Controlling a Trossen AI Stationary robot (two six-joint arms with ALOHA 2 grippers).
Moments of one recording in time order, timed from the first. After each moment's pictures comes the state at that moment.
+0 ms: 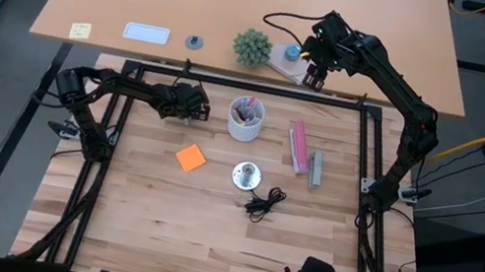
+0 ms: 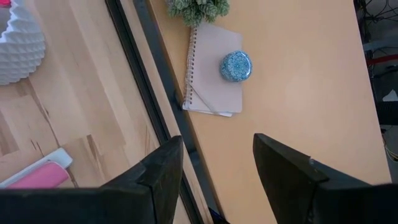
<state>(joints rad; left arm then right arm) 0.56 1.69 0.79 -0.29 -0.42 -0.93 -0.73 1.77 1.95 -1.15 0.24 -0.54</state>
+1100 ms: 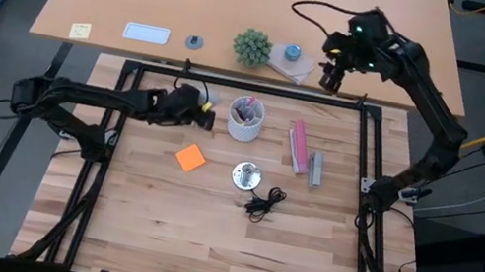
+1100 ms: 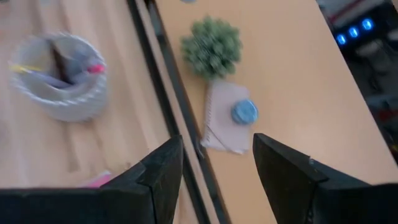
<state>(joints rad) 0.28 1.30 0.79 -0.21 -0.34 -0.85 -0.75 1.54 1.95 -1.16 -0.02 -0.55</state>
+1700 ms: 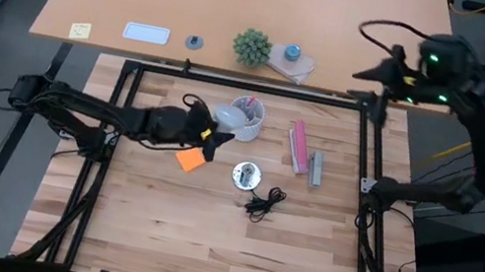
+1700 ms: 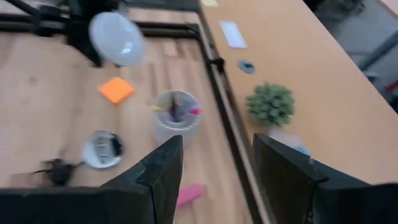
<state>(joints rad) 0.01 1.29 0.79 0.30 -0.35 -0.53 -0.75 1.20 1.95 -1.34 -0.38 -0.50</state>
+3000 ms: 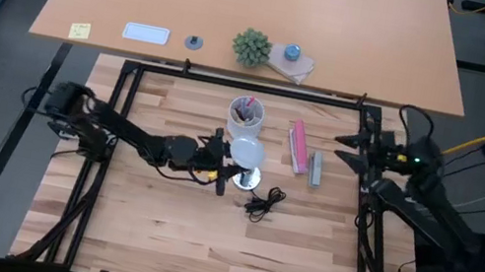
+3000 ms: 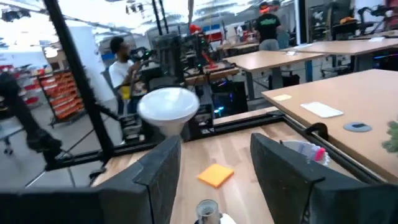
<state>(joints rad) -0.12 1.69 0.79 0.93 -0.35 -0.12 -0.75 0.23 0.40 -0.05 -0.70 0.26</state>
